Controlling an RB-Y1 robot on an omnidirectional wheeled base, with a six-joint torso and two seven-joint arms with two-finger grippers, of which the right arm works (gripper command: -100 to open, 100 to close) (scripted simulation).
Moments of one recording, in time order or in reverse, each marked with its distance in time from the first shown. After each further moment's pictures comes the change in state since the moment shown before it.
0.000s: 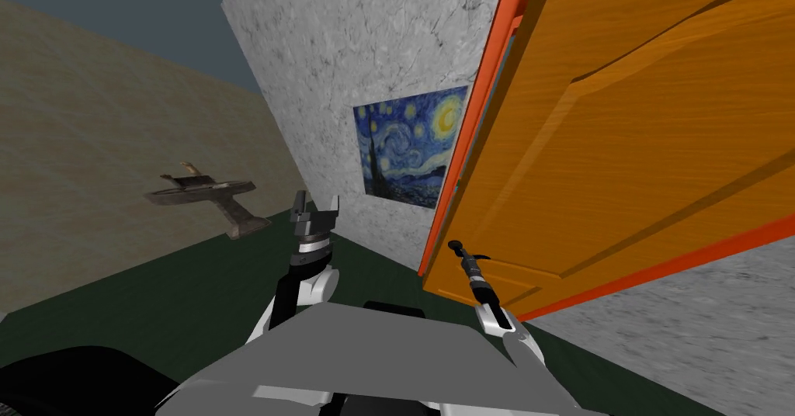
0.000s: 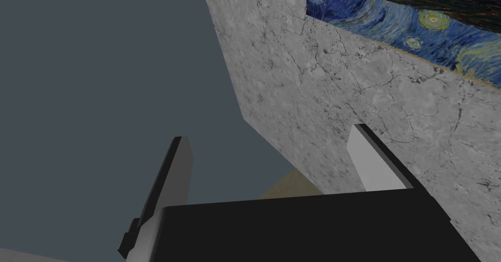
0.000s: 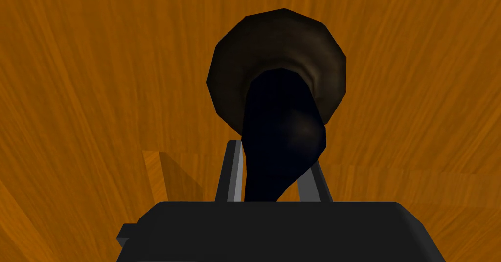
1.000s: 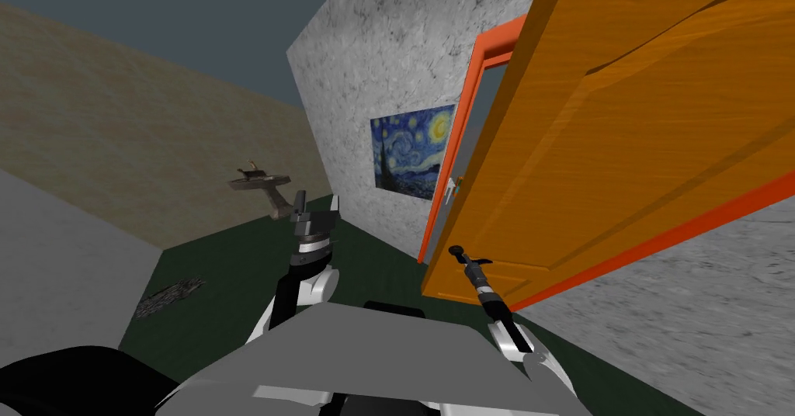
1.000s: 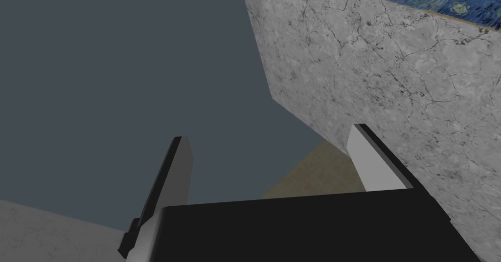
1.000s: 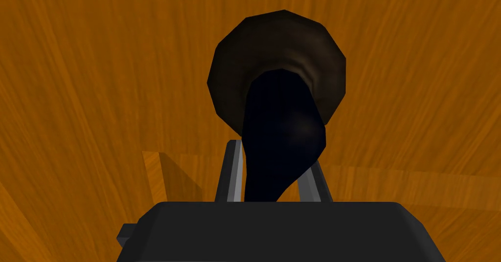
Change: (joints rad) arm 0.078 -0.078 0.091 -0.016 0.031 -0.114 -0.103
